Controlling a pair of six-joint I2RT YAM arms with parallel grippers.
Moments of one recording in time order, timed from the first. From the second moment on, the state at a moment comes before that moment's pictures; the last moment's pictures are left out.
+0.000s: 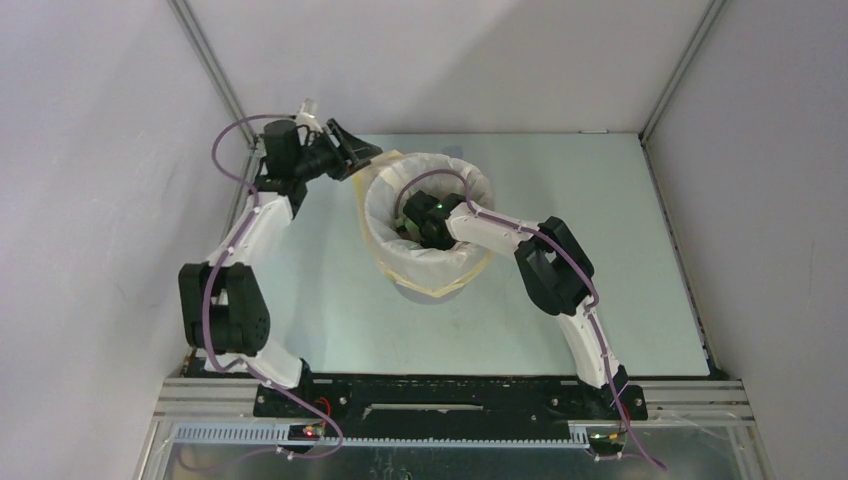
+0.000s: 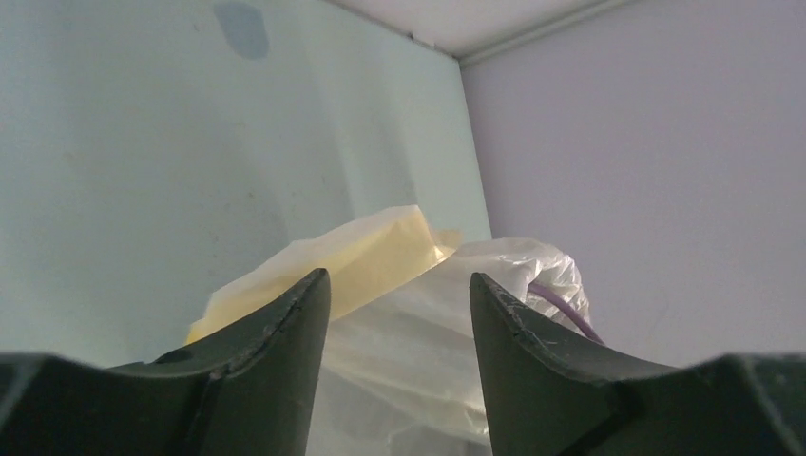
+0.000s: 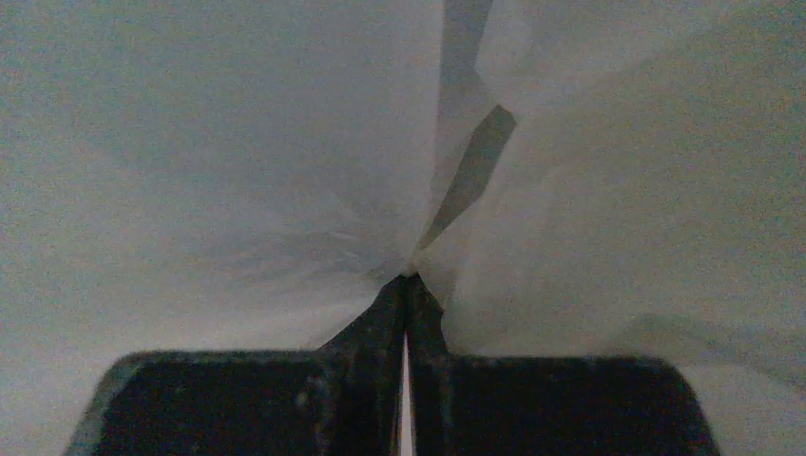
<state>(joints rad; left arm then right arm) -0.03 1.57 1.25 0.02 0.65 -0.81 0.80 2.21 1.73 -0.92 -0.07 -0.01</state>
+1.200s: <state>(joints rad) -0.01 1.67 1.09 -0.14 0.35 -0.67 0.80 2.21 1.73 -0.91 -0.08 -0.02</state>
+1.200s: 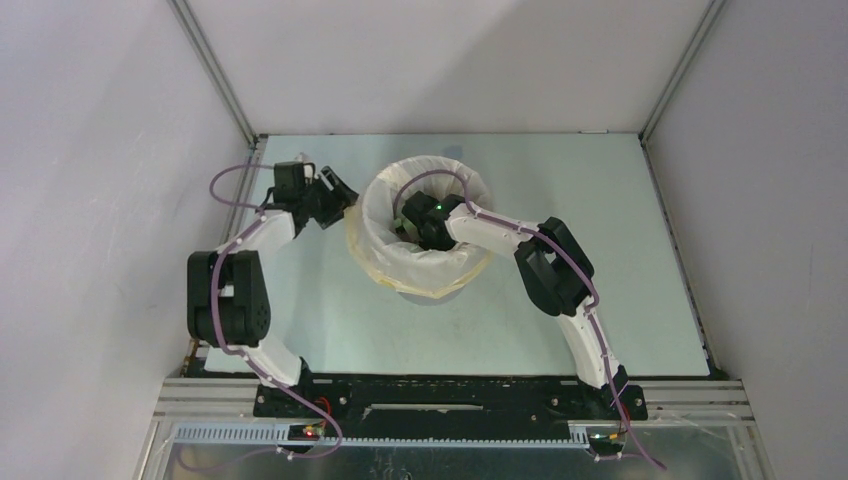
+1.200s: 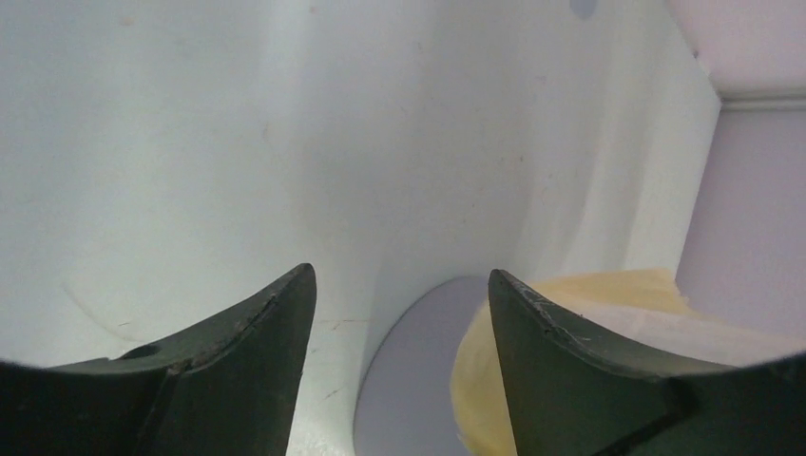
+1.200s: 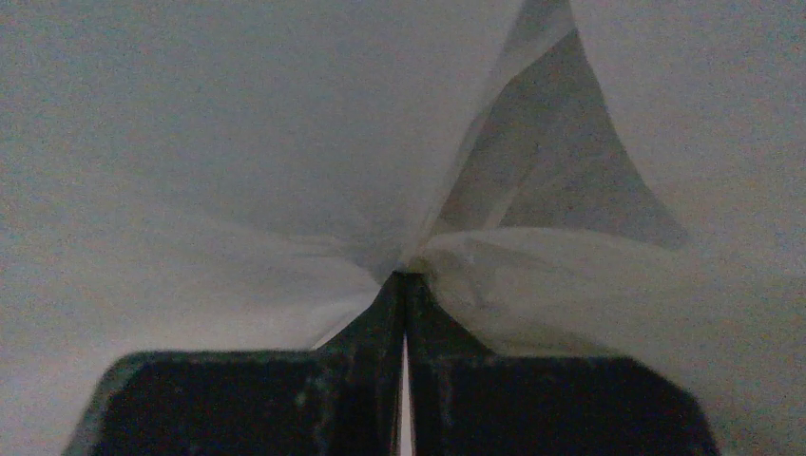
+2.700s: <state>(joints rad) -0.01 1.02 0.67 0.15 0.39 -0.88 0.80 1.95 1.80 -0.91 -0.03 0.03</state>
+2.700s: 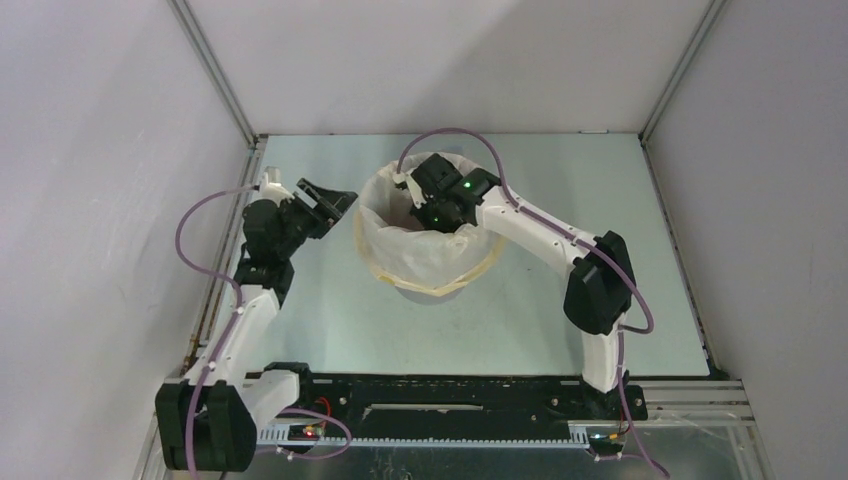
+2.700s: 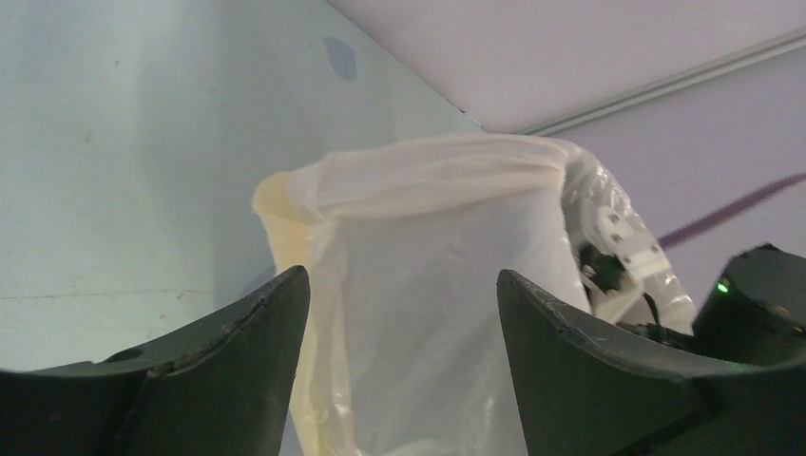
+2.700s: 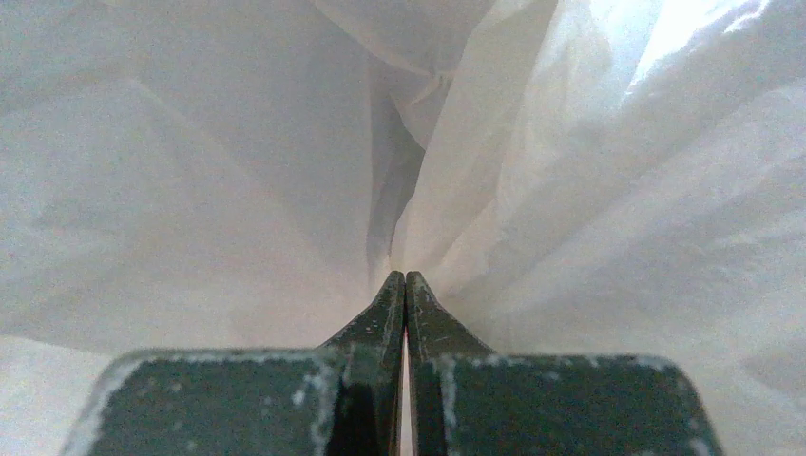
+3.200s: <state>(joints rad) -0.06 0.78 0.55 0.07 0.30 -0.86 0.80 2.05 1.69 -0.80 -0.02 0.08</state>
